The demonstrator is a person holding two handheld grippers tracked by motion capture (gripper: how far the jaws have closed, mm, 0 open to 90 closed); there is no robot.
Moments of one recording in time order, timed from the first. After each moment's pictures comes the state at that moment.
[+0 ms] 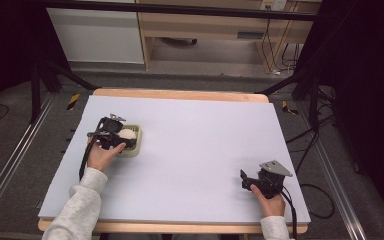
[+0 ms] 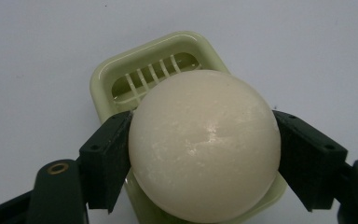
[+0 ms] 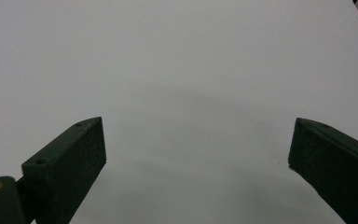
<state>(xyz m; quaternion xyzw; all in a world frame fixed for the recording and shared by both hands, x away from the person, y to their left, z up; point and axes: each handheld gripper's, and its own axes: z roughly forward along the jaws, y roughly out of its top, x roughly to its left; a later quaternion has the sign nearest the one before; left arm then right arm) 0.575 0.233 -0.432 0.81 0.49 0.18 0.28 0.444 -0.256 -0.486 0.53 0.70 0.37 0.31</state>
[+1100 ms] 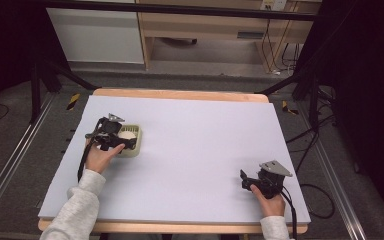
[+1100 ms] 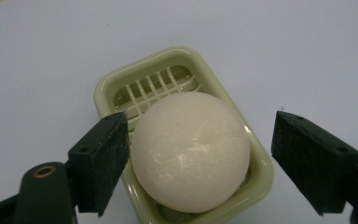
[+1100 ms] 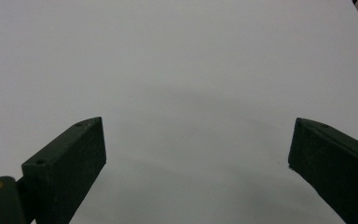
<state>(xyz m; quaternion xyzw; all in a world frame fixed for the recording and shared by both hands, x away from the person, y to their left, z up) 0.562 0.233 -0.422 0.80 0.47 0.20 0.30 0.444 -0.255 -0.486 0.53 0.70 0.37 0.31</state>
